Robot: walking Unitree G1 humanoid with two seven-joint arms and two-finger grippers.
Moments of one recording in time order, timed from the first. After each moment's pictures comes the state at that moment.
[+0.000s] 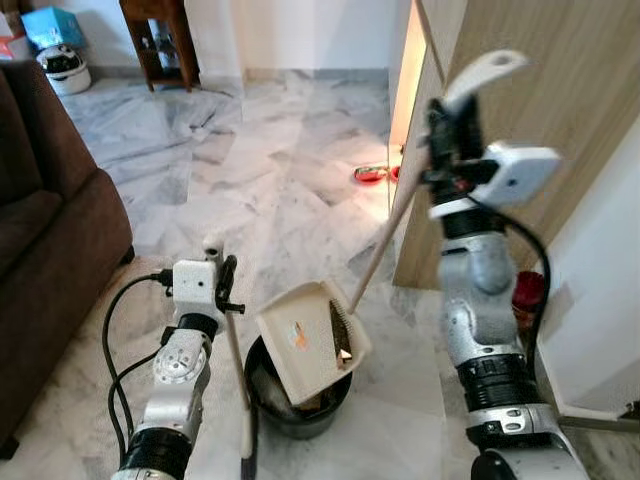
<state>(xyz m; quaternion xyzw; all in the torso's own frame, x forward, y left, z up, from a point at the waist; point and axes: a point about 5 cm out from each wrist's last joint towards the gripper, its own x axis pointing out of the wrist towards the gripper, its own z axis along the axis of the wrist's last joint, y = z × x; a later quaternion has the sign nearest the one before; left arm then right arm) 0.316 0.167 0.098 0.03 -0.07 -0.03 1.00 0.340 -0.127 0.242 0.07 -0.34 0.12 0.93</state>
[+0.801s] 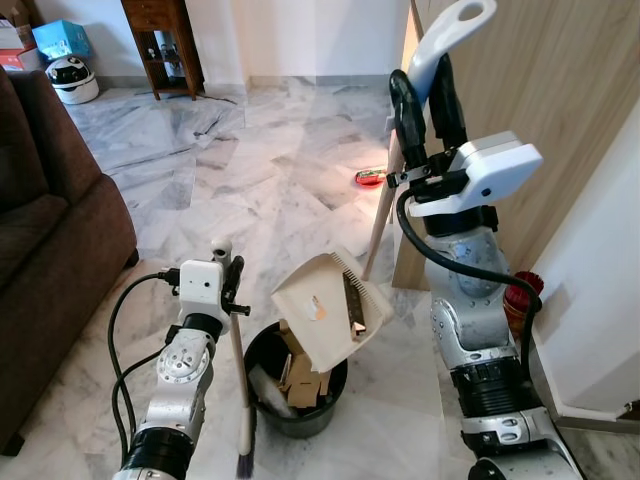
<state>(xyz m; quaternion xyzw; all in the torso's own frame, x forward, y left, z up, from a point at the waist) 0.316 0.165 0.099 0.04 -0.07 -0.05 1.00 0.316 -0.096 0.270 -0.01 -0.43 0.17 0.89</state>
